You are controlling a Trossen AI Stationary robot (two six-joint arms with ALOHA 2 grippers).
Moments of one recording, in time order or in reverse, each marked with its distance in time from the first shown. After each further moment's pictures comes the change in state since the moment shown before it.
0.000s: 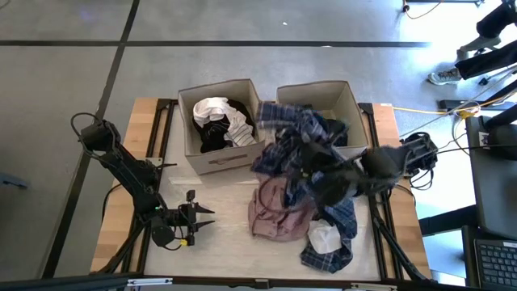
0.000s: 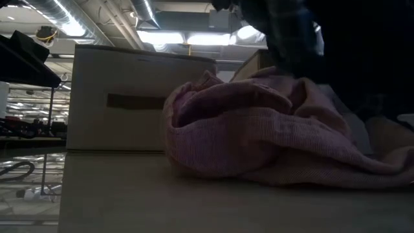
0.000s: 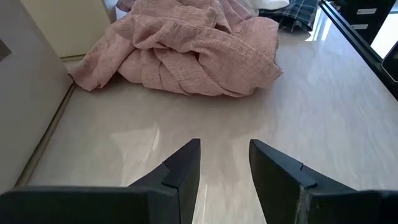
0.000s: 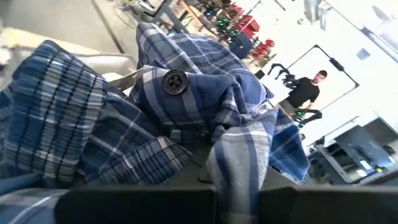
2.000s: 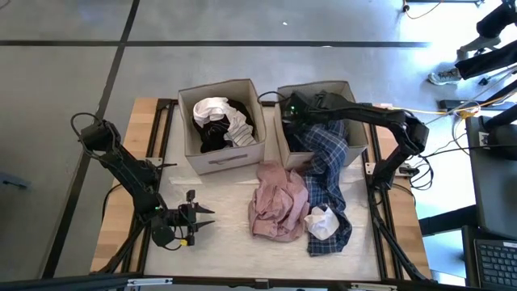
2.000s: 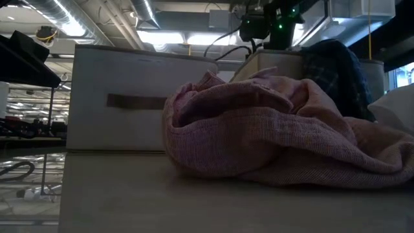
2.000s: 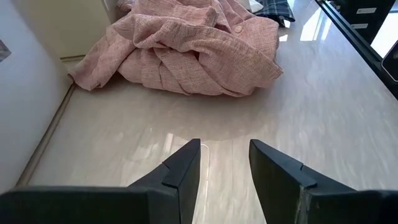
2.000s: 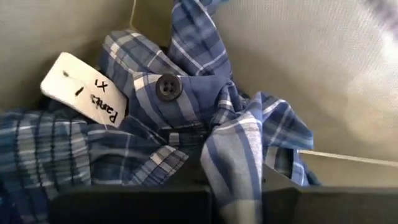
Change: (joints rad) left arm 0.000 0.000 0.000 0.000 0.000 0.003; right arm -0.888 -0.027 -0.698 0.223 -0.815 0.177
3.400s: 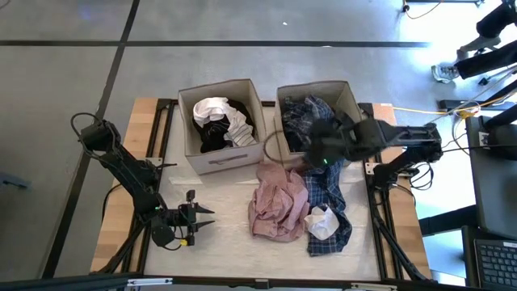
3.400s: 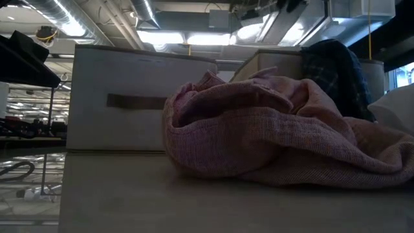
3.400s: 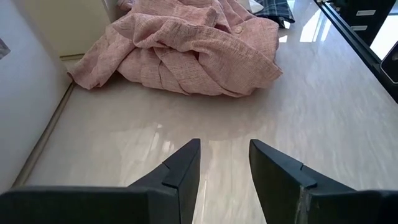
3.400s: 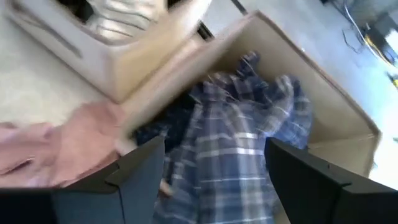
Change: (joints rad) left arm -0.002 0.000 0.000 0.000 0.000 -0.010; right arm 0.615 -0.110 0.473 -0.595 0.179 0.427
